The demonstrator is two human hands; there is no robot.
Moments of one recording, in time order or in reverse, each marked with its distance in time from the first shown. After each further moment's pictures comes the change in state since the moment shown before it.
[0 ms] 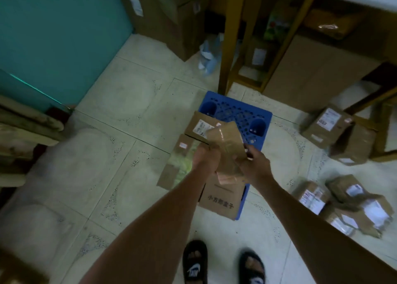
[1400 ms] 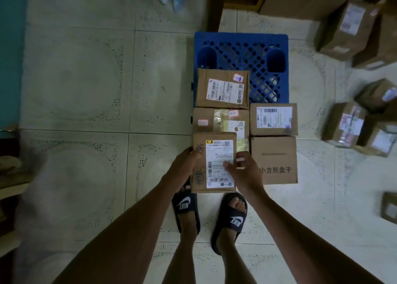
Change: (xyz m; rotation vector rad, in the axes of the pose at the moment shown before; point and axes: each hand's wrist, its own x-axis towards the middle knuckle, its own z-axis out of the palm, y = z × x) left_hand 0.180 -0.137 -0.143 0.200 -0.587 -0.097; right_hand 0.027 0.047 0.261 0.251 0.235 0.356
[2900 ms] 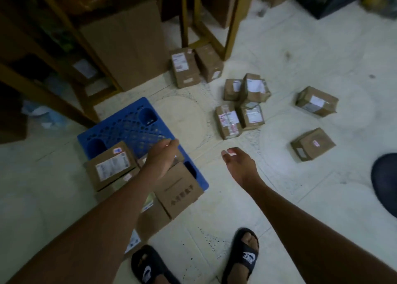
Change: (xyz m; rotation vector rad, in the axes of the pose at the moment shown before) left_hand -0.065 0.194 0.293 0.690 0.034 0.448; right_hand -0.040 0.064 -0.323 0.247 0.389 0.190
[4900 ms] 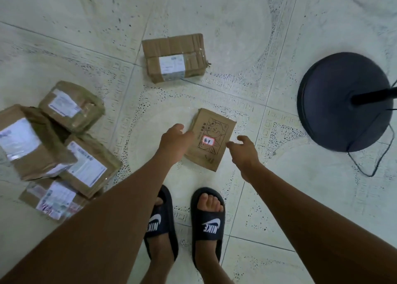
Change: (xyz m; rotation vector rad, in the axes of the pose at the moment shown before) left_hand 0.244 0.245 0.677 0.556 -0.573 0.064; right_hand 0.400 0.390 -0.330 0.693 0.305 0.792
